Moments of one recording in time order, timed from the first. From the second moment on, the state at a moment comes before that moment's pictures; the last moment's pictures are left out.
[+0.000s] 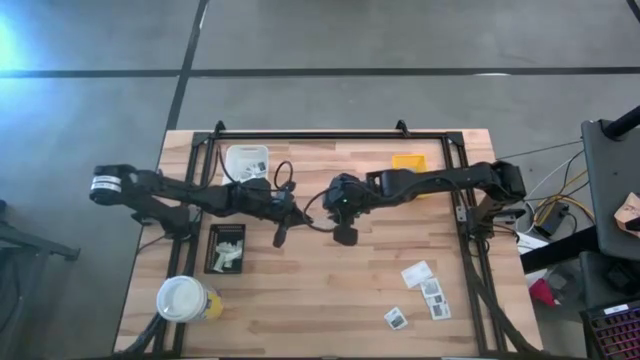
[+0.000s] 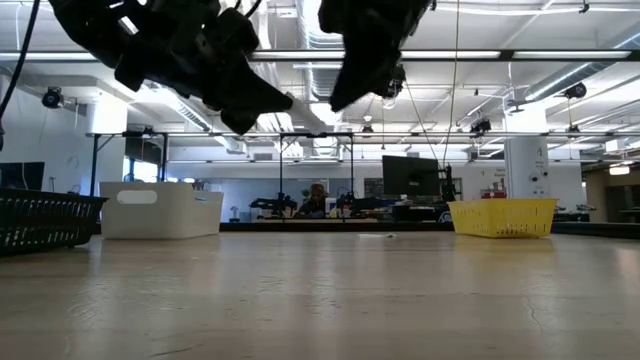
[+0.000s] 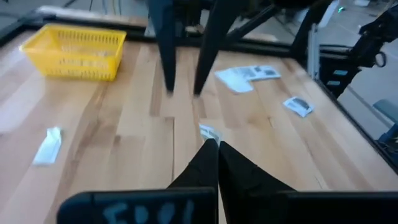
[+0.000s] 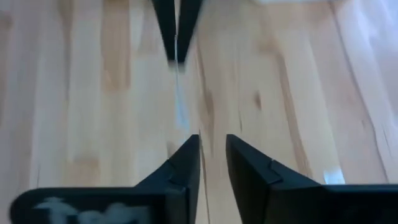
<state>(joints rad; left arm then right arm) 0.07 1.32 0.60 0.42 0.21 -0.08 0.01 1.74 1.45 -0.66 0.03 0.13</state>
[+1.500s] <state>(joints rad) -0.02 1.16 1.00 -1.33 0.17 -0.85 0.12 1.70 1.20 -0.88 0.06 0.23</state>
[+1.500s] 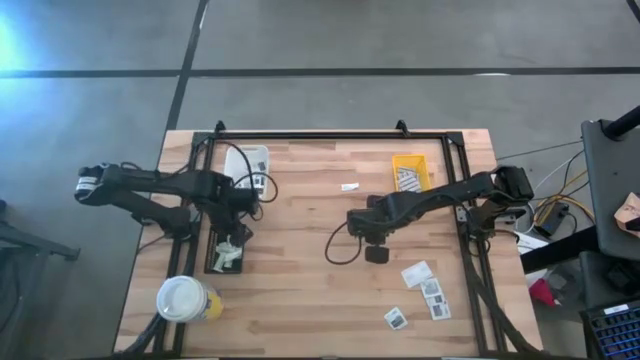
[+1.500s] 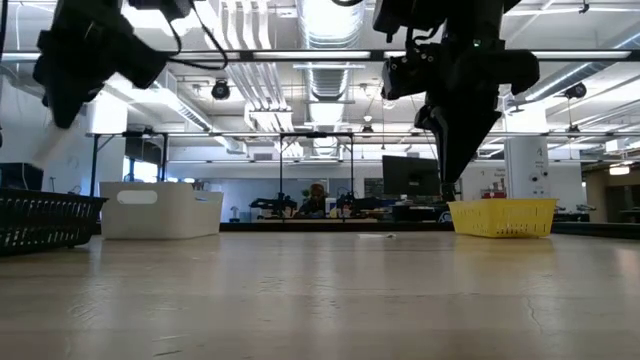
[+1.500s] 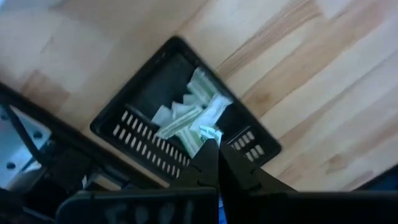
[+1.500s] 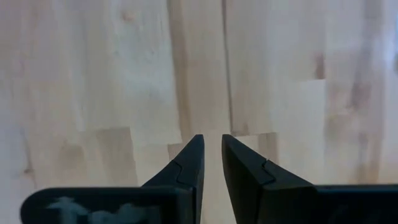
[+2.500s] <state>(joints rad) -0.02 1.16 0.81 -1.14 0.37 -0.85 0.13 0.98 0.65 -0.55 0.17 0.58</state>
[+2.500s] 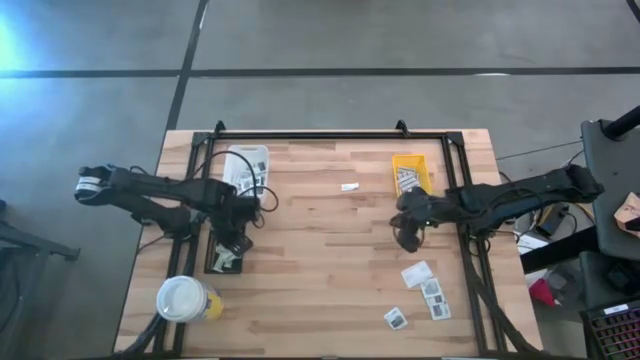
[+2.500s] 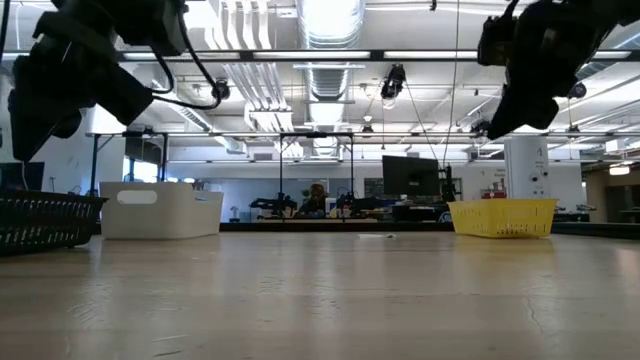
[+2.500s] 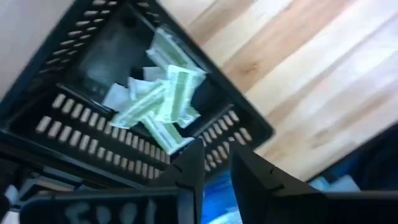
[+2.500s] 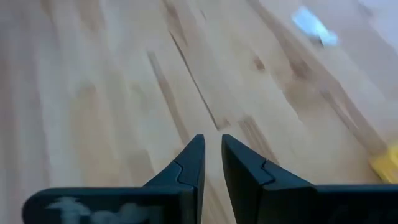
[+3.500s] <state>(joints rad) -0.03 1.31 1.01 -0.45 0.14 -0.24 0.22 0.92 0.58 -0.38 0.04 0.56</state>
